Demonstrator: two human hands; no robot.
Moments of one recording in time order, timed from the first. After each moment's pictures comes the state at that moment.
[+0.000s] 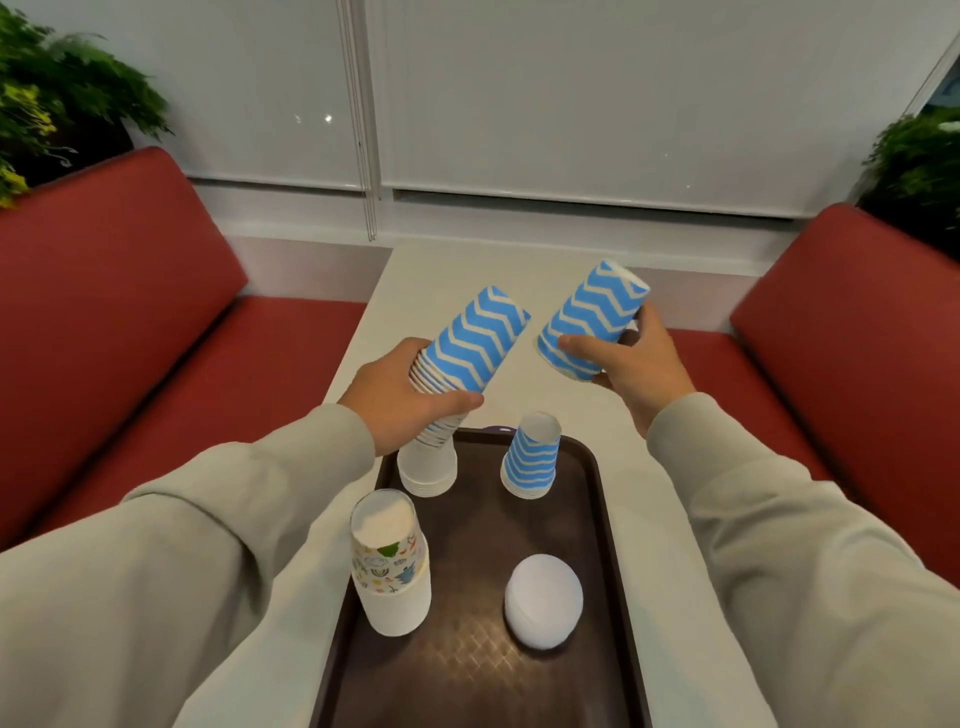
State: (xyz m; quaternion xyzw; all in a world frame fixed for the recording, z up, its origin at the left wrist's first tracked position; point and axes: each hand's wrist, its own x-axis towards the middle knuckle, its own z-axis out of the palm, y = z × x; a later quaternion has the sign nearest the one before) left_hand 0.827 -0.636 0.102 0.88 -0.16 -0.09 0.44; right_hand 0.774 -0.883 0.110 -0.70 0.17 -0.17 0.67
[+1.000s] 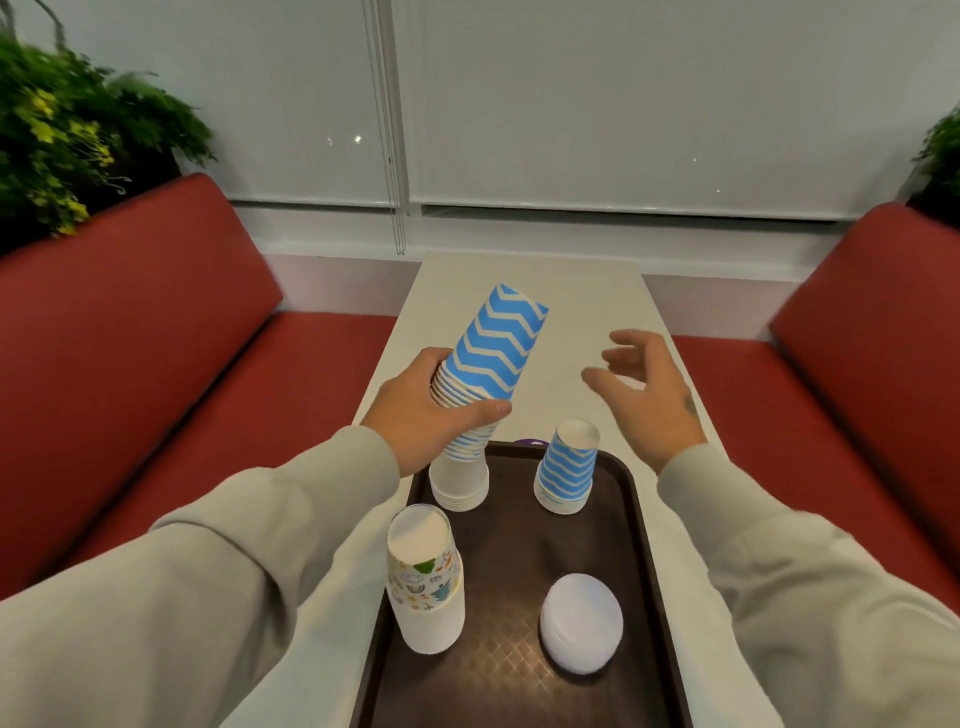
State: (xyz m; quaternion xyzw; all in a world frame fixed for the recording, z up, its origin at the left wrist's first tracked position) left_hand 0.820 -0.628 0.103 0.85 -0.17 -0.07 0.50; right_hand 0.764 -0.859 0.090 -0.79 0.15 -0.21 0.55
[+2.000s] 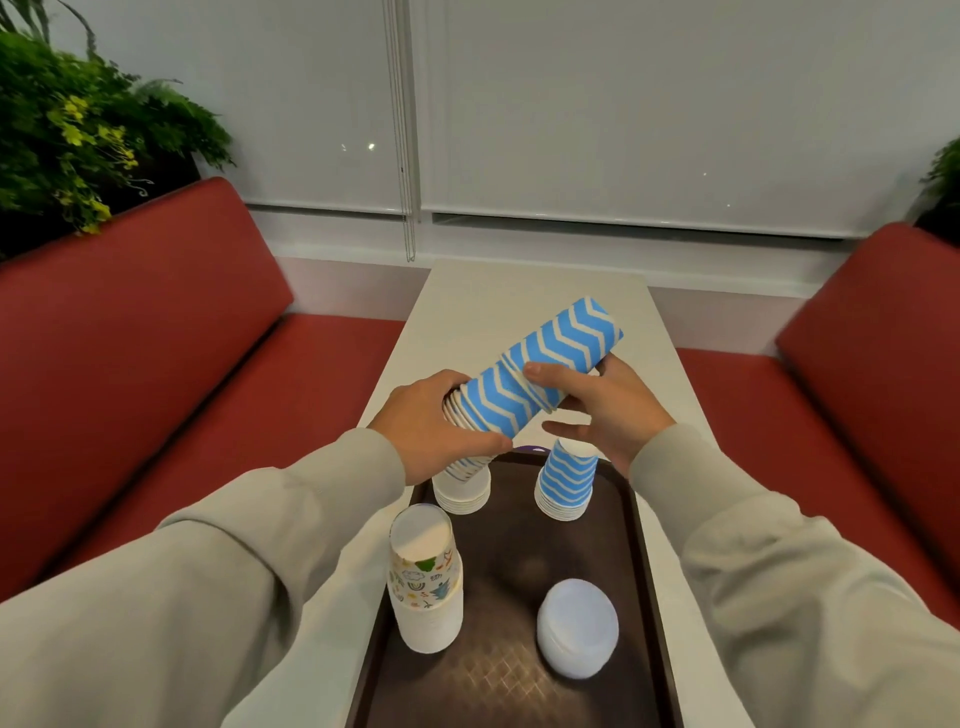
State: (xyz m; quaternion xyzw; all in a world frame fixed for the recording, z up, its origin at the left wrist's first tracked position) left_hand 0.816 -0.624 0.106 0.90 -0.20 -0.07 0.38; right_hand 0.775 -0.828 0.115 -0.68 0.12 -0.03 0.72
